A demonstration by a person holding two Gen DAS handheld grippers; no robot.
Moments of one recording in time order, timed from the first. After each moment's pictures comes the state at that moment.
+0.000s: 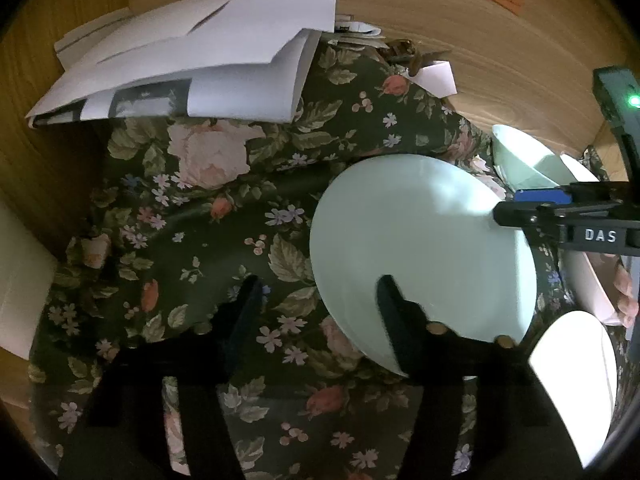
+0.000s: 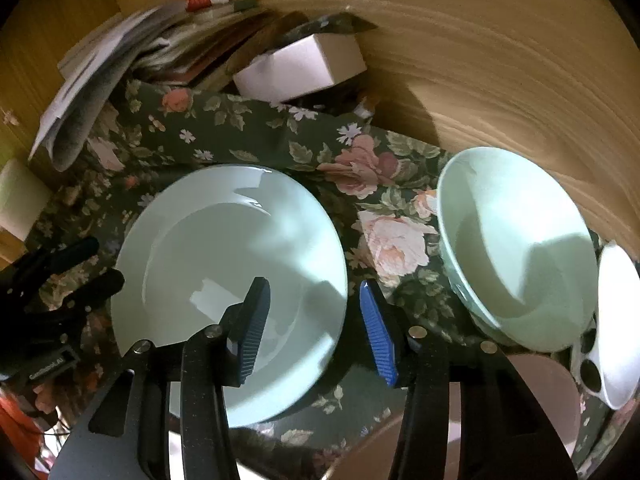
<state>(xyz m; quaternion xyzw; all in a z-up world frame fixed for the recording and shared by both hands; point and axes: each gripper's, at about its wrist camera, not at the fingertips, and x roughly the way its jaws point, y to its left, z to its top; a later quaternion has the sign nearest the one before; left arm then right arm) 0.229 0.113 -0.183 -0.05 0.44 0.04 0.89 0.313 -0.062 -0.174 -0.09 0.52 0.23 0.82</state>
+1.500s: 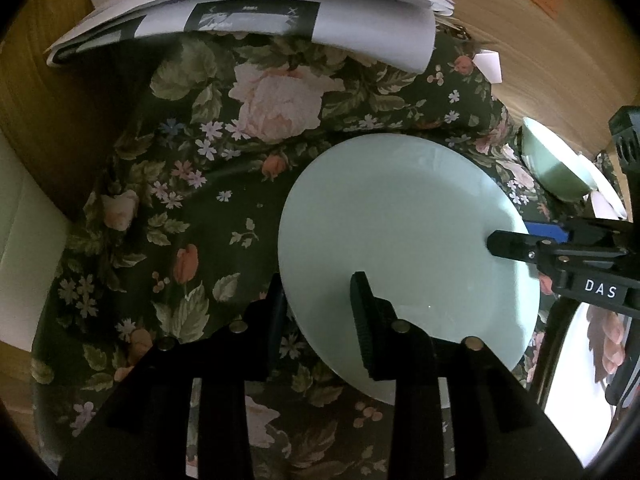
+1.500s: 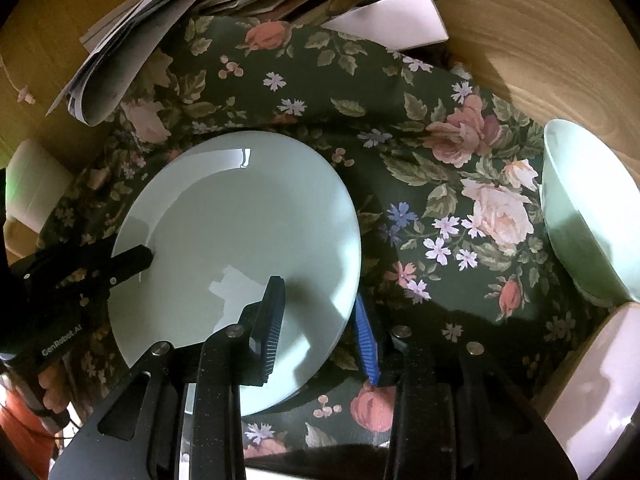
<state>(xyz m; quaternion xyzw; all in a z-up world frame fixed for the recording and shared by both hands) 0.212 0.164 -0.194 -0.08 0.46 0.06 0.88 0.291 -0.008 -0.202 -0.06 0.53 0.26 0.80</state>
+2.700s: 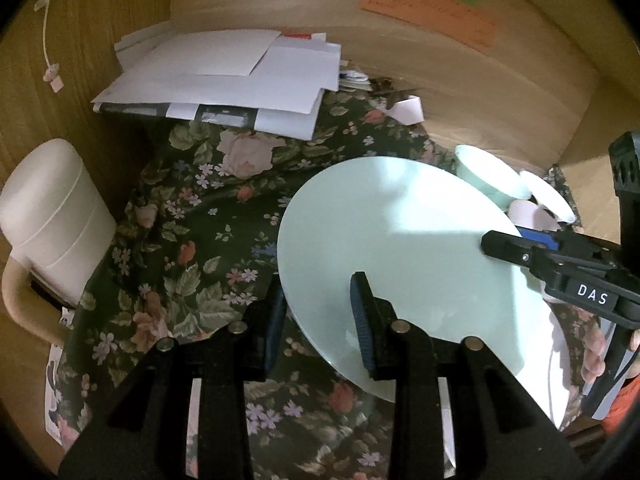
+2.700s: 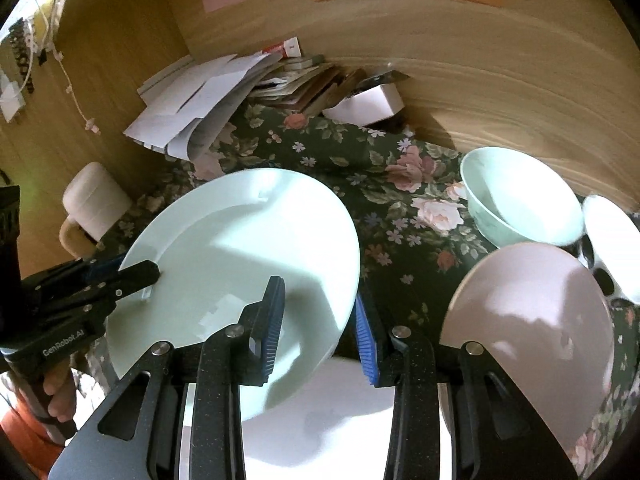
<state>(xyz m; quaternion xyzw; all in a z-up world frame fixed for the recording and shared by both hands) 0.151 0.119 -0.136 -0.09 0.40 0.03 0.91 0.212 -0.065 -0.131 -0.01 0.44 0.26 0.86</state>
